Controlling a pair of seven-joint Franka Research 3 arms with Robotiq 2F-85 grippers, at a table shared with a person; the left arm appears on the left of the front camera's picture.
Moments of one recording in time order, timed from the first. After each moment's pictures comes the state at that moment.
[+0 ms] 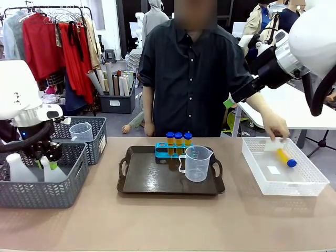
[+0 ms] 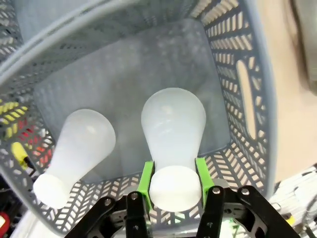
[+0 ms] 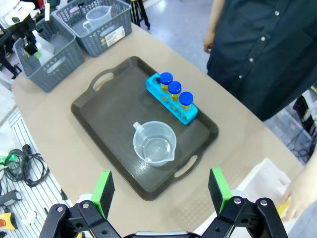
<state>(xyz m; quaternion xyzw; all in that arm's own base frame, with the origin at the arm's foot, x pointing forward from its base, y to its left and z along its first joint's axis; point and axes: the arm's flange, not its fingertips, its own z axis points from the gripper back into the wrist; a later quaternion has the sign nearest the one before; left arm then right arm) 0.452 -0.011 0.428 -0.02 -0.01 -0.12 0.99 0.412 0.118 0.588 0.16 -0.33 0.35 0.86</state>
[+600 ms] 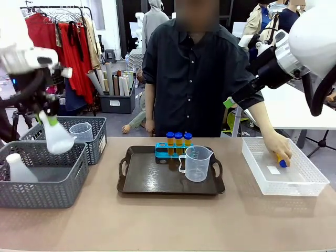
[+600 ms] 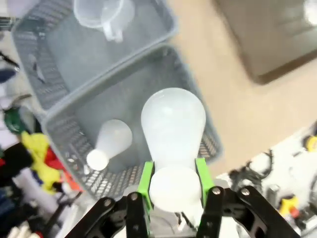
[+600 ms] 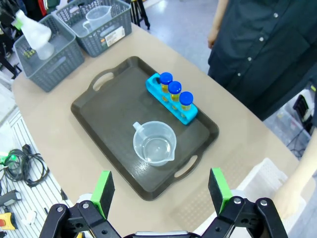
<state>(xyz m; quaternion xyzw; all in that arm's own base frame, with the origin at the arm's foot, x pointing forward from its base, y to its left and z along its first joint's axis) 0.443 -0.050 0.602 -0.02 -0.07 -0.21 0.97 0.412 0.118 0.588 0.16 -0.33 0.35 0.86</state>
